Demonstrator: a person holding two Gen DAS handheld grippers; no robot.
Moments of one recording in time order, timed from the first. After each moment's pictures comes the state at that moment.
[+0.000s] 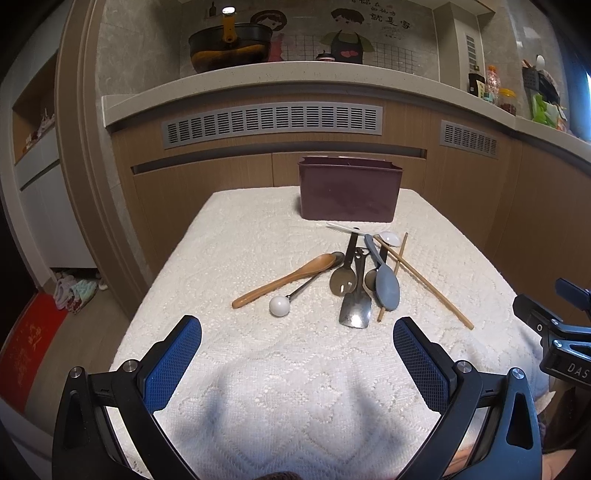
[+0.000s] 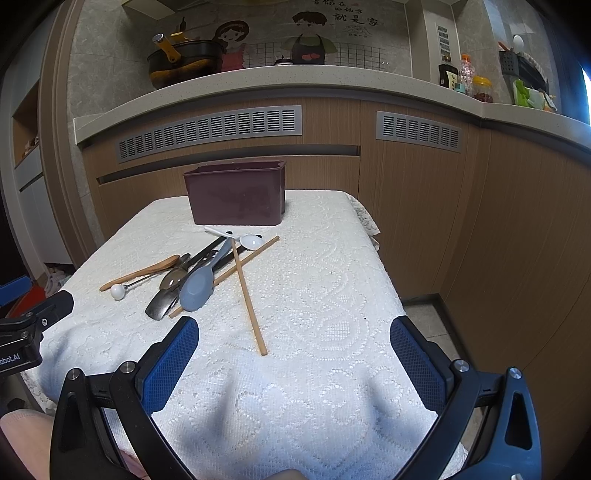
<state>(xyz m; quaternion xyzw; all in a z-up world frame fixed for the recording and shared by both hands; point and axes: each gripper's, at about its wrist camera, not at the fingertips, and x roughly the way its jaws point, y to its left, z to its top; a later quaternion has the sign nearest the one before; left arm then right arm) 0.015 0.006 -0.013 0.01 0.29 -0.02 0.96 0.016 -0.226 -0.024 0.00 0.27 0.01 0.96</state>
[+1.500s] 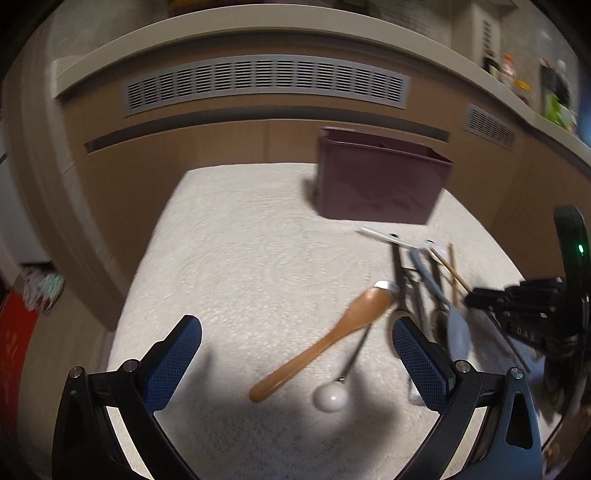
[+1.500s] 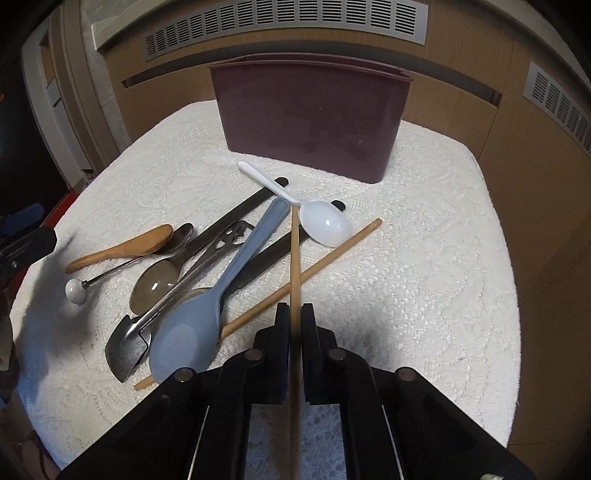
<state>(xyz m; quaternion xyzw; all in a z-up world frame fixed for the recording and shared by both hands) 0.156 0.058 -0.030 0.01 0.37 -0.09 0.93 0.196 -0.170 -0.069 -0.07 0.45 0.15 0.88</state>
